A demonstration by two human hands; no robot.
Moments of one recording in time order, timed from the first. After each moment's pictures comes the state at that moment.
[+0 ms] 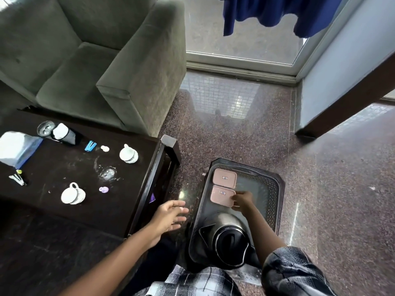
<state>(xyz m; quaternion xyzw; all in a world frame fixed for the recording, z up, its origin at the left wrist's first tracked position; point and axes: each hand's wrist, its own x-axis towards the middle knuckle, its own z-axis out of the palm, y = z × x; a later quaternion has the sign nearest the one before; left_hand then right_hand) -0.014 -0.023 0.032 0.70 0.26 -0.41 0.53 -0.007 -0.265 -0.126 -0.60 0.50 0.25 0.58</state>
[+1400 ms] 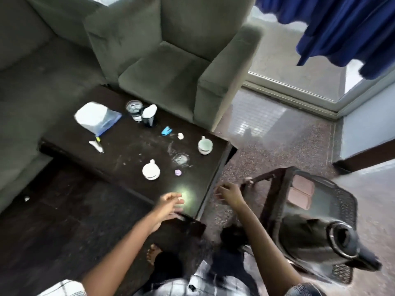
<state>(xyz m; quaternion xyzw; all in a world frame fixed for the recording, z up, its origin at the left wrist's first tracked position) -0.046 0.309 0.014 0.66 0.31 -0.33 0.60 -0.007 0.100 -0.017 -0.74 0.26 0.25 0.58</state>
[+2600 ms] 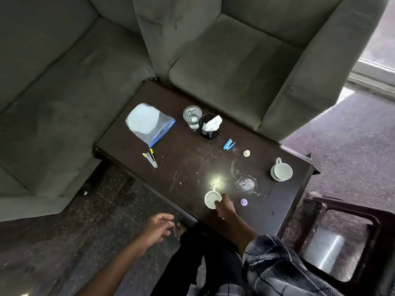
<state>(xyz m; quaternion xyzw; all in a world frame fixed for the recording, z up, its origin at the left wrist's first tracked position) 0.062 0.559 -0.006 0.67 0.41 -0.37 0.49 0.130 0.365 -0.184 -0.79 0.24 0.43 0.37</state>
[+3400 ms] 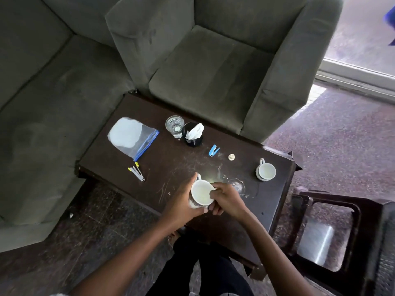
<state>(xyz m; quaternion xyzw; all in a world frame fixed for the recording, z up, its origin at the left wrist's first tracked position) 0.142 0.491 -0.005 0.84 0.05 -0.25 0.47 0.169 0.332 -0.010 -0.73 0.11 0.38 0.55</state>
